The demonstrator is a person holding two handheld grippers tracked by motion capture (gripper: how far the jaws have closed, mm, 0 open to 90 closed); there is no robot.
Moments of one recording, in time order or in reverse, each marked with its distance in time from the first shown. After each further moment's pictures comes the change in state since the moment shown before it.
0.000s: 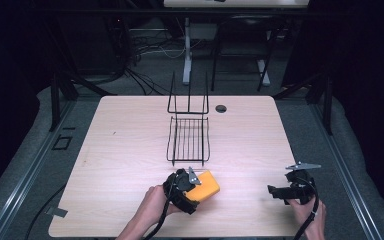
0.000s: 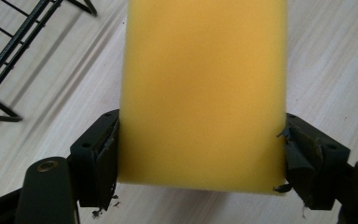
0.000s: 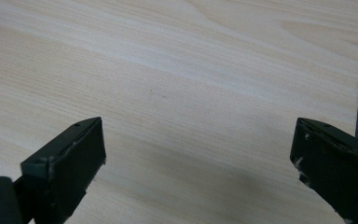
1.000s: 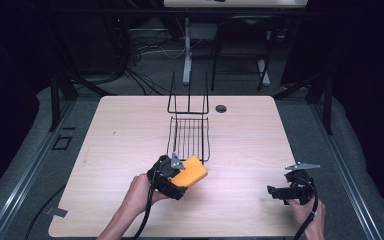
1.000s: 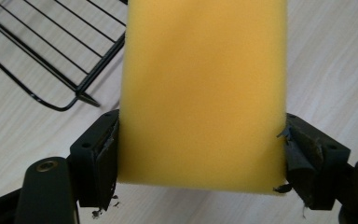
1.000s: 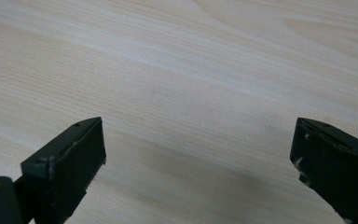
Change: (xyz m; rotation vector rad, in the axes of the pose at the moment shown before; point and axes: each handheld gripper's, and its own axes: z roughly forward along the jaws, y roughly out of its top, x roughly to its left) left arm 0.041 -0.007 -0.035 -0.061 0.058 -0.075; right arm 0.001 0.000 0.001 0.012 0.009 -0.004
